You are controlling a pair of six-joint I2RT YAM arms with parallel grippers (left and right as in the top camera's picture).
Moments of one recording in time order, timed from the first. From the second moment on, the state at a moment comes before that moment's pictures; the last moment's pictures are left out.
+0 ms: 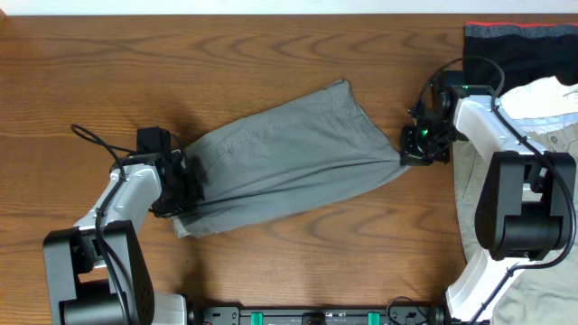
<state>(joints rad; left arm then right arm) 0.13 1.61 0.81 -0.71 0.12 -0.23 -0.01 1.99 1.34 -0.98 -0.23 0.13</state>
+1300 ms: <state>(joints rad) 0.13 1.61 0.81 -0.70 0.12 -0.23 0.15 2.15 1.39 -0.17 -0.60 0.04</state>
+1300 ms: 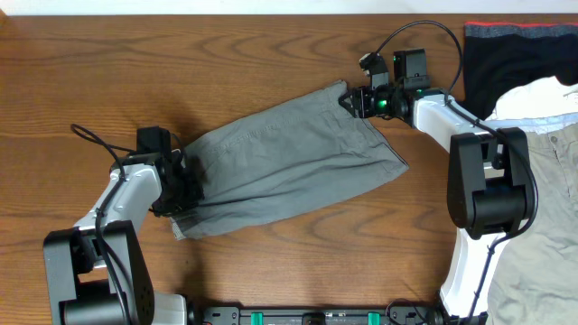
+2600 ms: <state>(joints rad) 0.13 1.61 0.81 -0.70 0.12 -0.23 0.08 2.15 1.39 -0.01 -0.71 0.26</state>
